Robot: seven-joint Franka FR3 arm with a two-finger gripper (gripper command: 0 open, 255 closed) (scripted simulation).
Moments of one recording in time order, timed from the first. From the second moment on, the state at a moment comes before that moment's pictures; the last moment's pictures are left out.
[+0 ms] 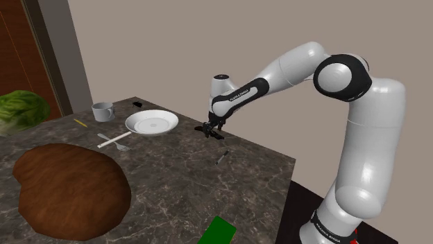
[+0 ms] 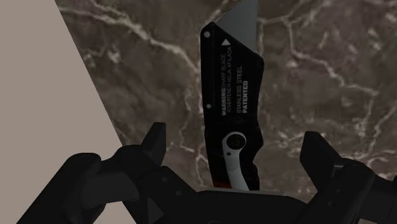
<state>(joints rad) -0.03 0.27 0.00 -2.01 -0.18 2.41 0.16</state>
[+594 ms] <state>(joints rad) -0.03 0.27 0.00 -2.01 -0.17 2.41 0.16</state>
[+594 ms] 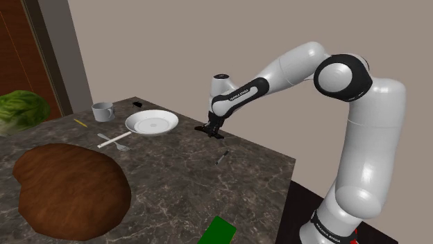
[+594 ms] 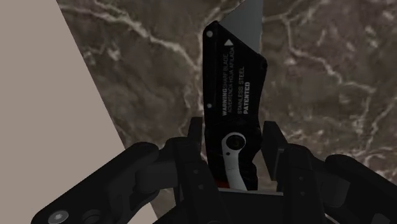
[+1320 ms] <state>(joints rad) -0.04 0.22 0.01 -1.98 -0.16 2.33 0.15</state>
